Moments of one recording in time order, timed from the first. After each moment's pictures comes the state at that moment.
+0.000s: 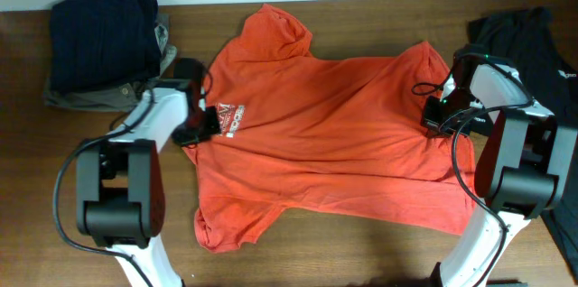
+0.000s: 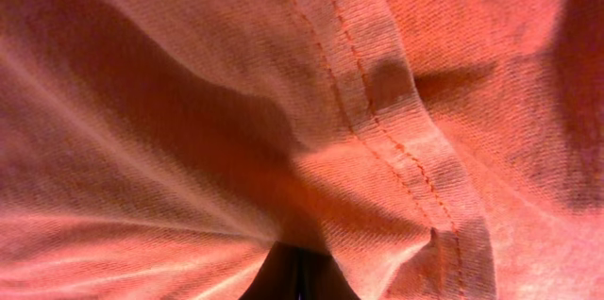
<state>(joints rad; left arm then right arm) -0.07 2.02 1.34 -0.80 0.01 -0.29 -0.23 2.13 1.51 -1.04 -0.12 0.19</state>
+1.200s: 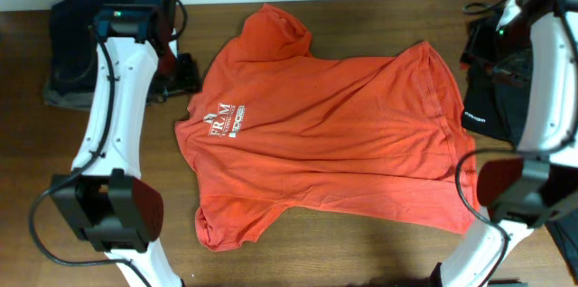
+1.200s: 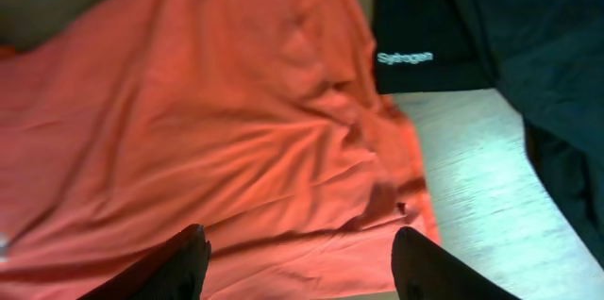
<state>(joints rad) -0.08 1.98 2.03 -1.51 -0.08 -0.26 -0.23 2.05 2.37 -1.69 -0.06 0.23</state>
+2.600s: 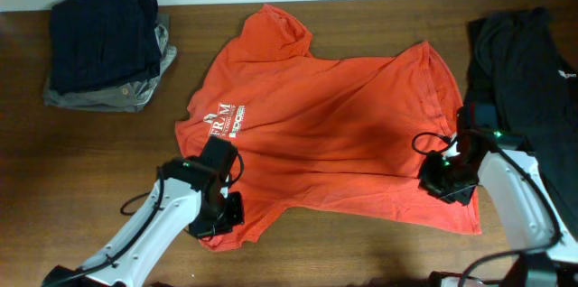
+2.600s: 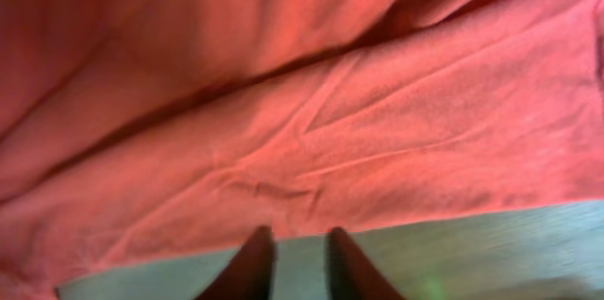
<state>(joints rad) -0.38 1.39 0.76 -1.02 0.18 -0.52 -0.17 1.42 0.89 -1.04 -0.18 0.40</state>
